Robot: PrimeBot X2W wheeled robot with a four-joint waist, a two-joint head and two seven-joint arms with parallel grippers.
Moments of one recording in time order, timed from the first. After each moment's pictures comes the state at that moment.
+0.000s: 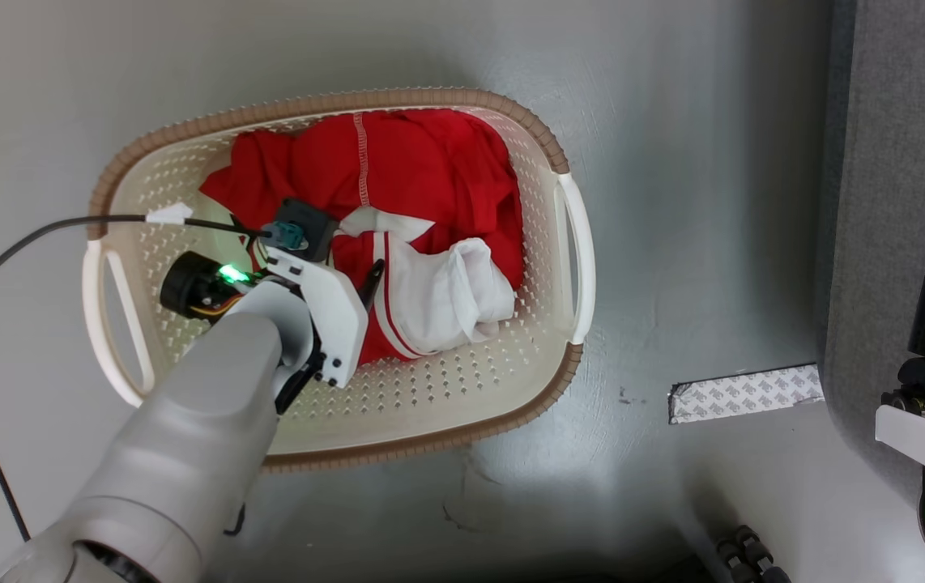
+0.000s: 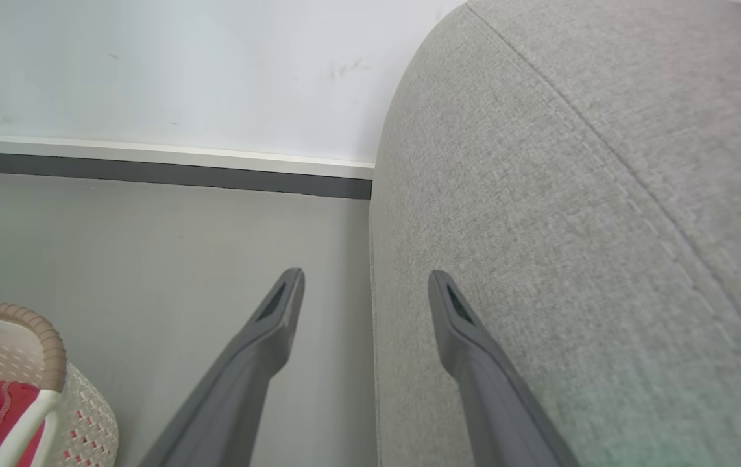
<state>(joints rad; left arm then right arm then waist) -1.07 0.14 -0.87 1.18 -0.53 -0.13 -0.06 -0.30 -0.06 -0.09 -0.13 0.17 0.12 -0.28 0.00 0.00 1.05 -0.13</state>
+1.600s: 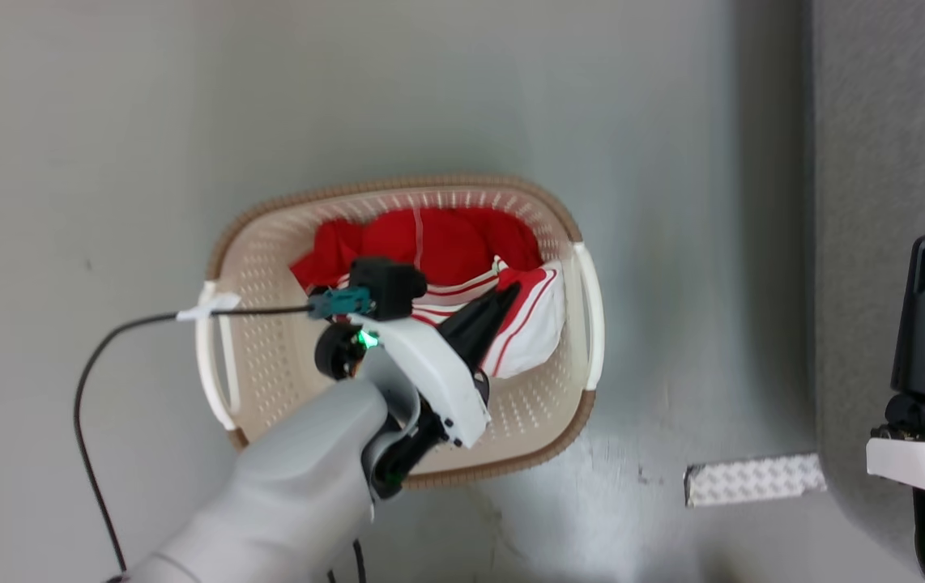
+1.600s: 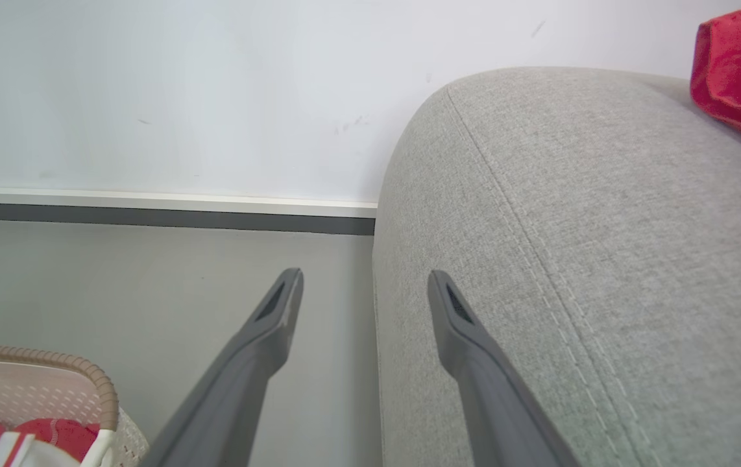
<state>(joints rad) -0.92 0.14 -1.06 0.77 -1.04 -0.13 -0.23 -0.26 -0.05 -0.15 -0.02 0.12 0.13 -0.26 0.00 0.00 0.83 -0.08</state>
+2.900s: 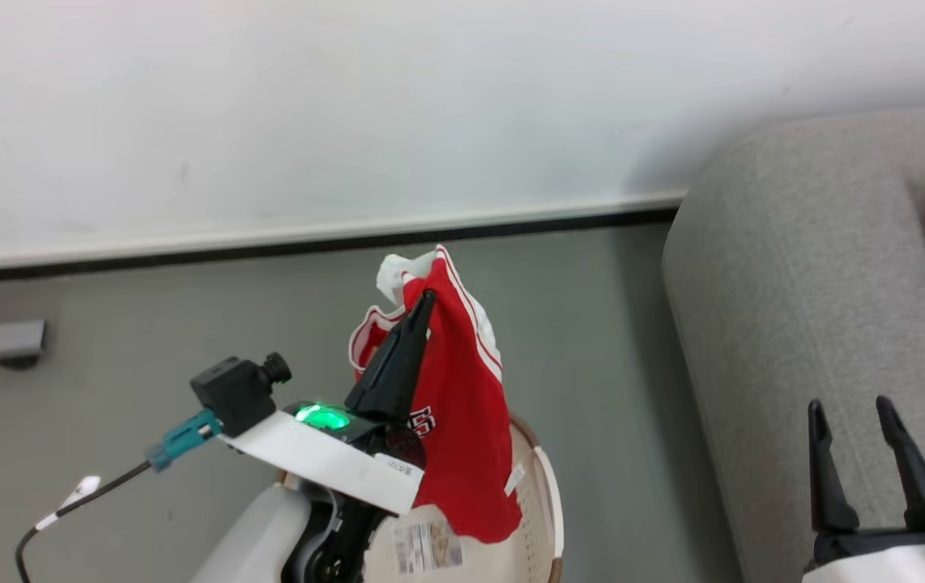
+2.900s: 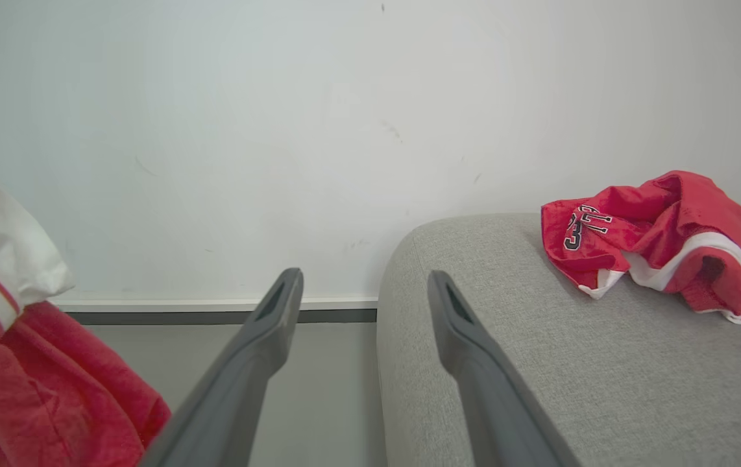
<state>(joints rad) -0.41 0.17 -0.52 0.13 -0.98 -0.12 -0.26 -0.08 -0.05 -0.06 0.17 0.14 0.13 -0.26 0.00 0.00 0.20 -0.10</state>
